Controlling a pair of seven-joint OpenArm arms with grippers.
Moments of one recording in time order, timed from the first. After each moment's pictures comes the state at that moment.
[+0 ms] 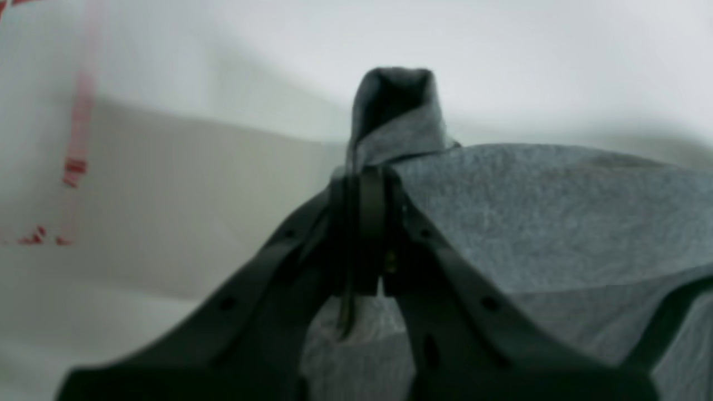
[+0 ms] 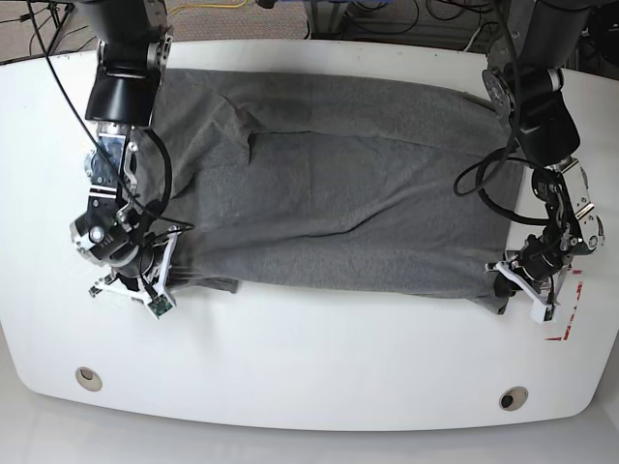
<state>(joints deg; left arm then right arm) -26.8 -14.1 -26.2 57.4 -11.5 -35.7 43.9 17.0 14.0 9.1 87.2 -3.8 40.5 -55.0</state>
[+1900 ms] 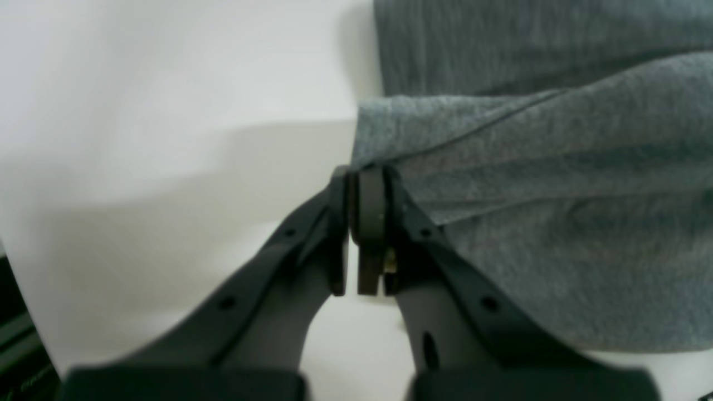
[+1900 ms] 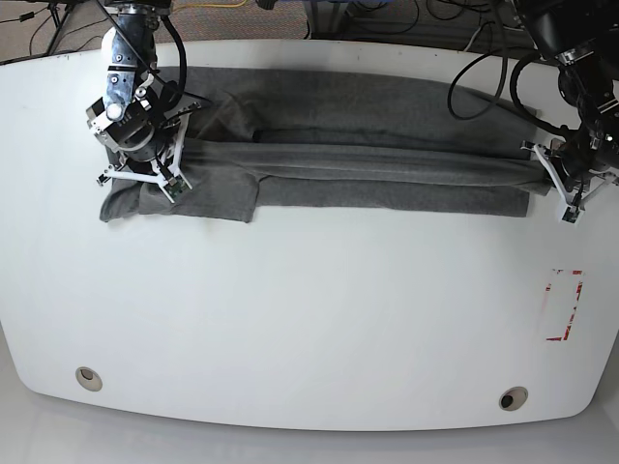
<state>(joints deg) 2.5 -18.6 -31.7 94.4 -13.0 -42.5 68.6 -12.5 10.3 12.0 112.9 -2.5 40.5 -68.1</state>
